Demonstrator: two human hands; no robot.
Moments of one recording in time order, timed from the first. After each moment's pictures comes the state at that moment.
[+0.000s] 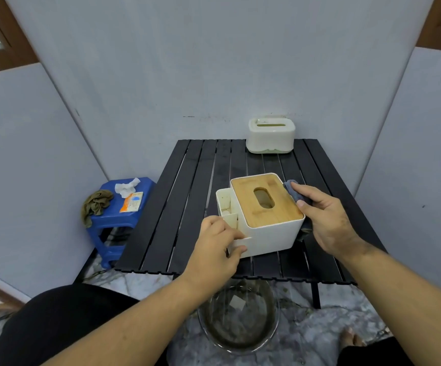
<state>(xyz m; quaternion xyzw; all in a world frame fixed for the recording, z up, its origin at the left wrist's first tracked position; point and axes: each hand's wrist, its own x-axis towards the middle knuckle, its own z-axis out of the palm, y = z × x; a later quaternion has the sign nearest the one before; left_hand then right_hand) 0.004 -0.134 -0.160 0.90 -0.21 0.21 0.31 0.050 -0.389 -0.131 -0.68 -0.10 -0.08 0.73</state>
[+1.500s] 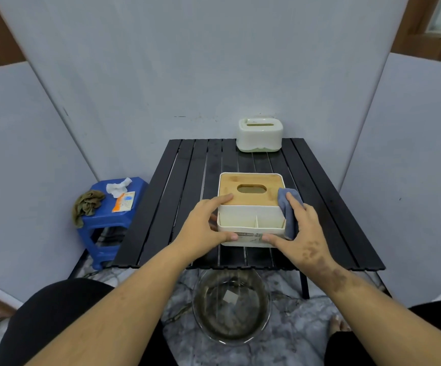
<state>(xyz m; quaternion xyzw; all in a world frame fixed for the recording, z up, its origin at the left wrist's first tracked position) 0.033 -0.117 -0.133 0.87 -0.14 -0.01 0.47 -0.015 -0.355 -0.136 -0.86 -0.02 -0.13 0.49</state>
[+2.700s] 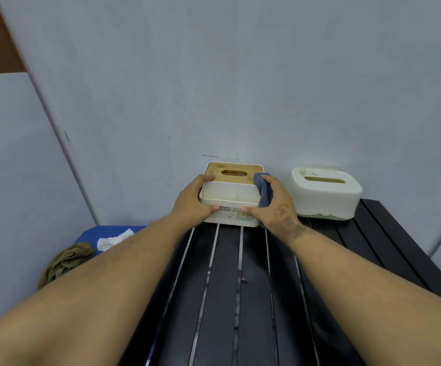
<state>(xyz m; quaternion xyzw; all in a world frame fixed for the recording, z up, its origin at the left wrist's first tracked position) 0.373 -0.009 -0.141 0.88 -0.05 0.11 0.47 0.370 -0.233 -0.145 -0.83 -0.14 -0.18 0.52</state>
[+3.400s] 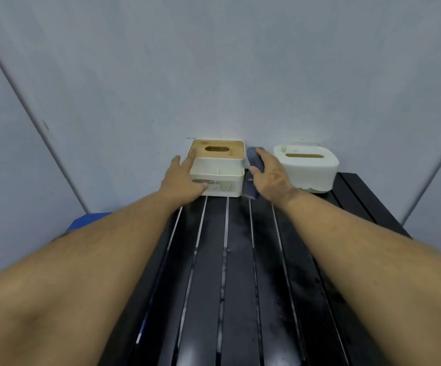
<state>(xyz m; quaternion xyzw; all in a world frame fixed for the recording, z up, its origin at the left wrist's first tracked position) 0.366 -0.019 -0.125 0.94 -0.02 0.07 0.32 0.352 -0.255 -0.112 -0.87 -0.10 -0.15 0.46</state>
